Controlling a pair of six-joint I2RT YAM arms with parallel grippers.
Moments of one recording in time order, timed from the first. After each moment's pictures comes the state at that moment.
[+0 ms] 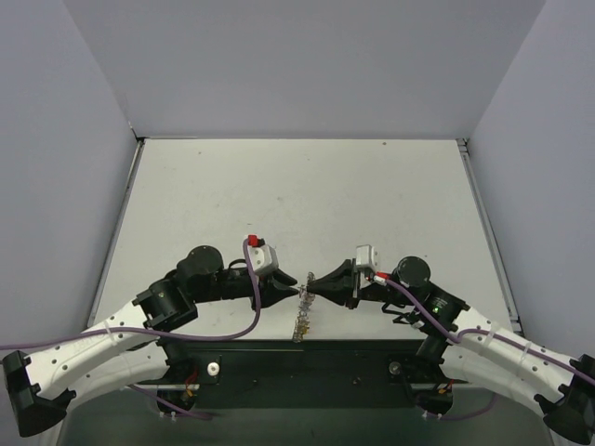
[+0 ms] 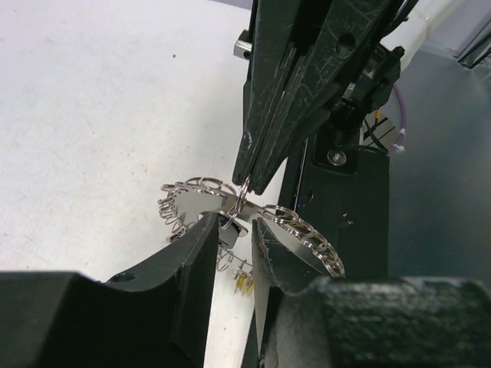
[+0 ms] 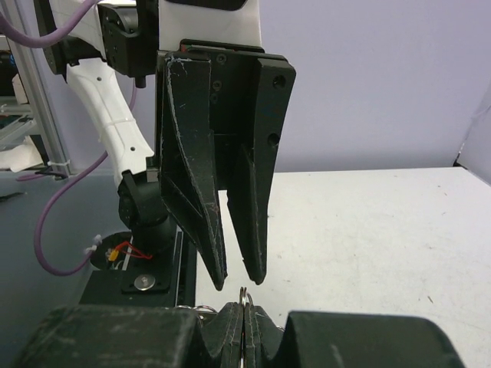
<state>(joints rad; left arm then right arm) -0.97 0.76 0.70 -0.13 0.37 -0.06 0.90 0.72 0.45 0.28 -0.52 -0.03</state>
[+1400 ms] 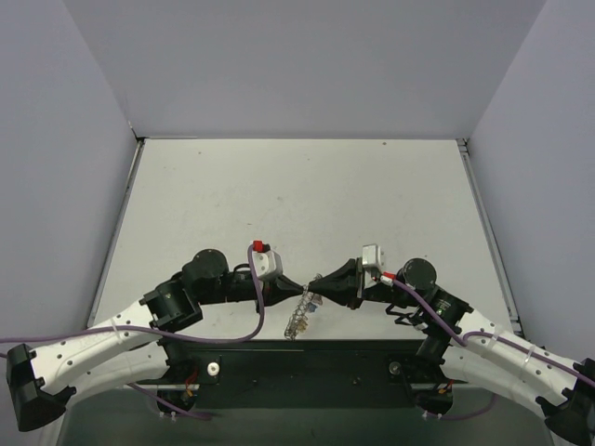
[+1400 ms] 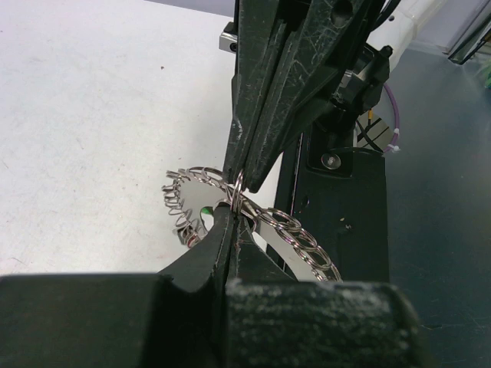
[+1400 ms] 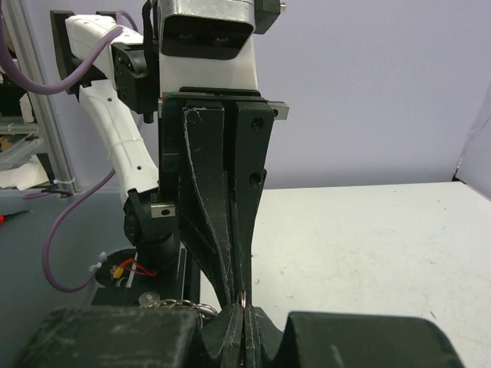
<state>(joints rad) -1.01 0.79 0.66 -0.03 0.39 -0.05 0.90 0.69 0.45 0.31 -0.52 0.01</state>
